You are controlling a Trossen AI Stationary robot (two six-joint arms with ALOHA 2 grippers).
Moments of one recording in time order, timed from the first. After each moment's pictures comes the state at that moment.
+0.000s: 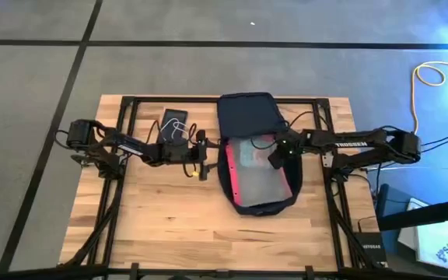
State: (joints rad) left arm 0.06 1.61 0.60 0.82 -0.11 0.23; right arm -0.33 1.21 0.47 -0.35 0.00 0.50
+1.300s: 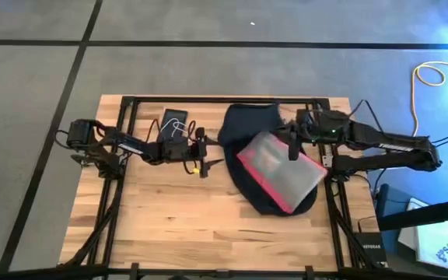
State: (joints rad) left arm 0.09 1.61 0.60 0.83 -0.12 0.18; right arm -0.14 0.79 0.82 -0.28 0.04 0.36
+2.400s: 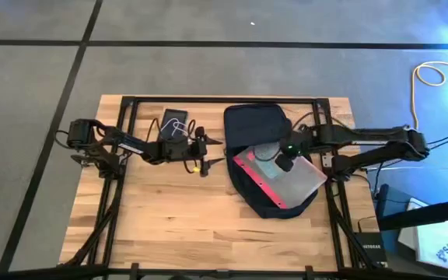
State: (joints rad) left arm 0.09 1.61 0.60 0.82 -0.12 0.17; right arm -0.09 1.12 0.86 -0.97 0.25 0.48
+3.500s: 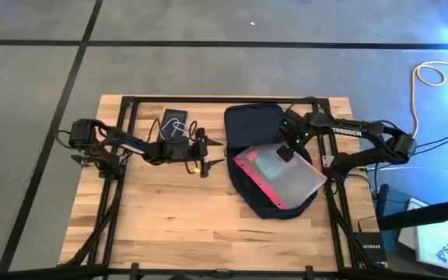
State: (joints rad) left arm 0.09 1.65 0.60 0.82 -0.12 0.17; right arm -0.63 1.30 0.62 -0.74 -0.29 0.20
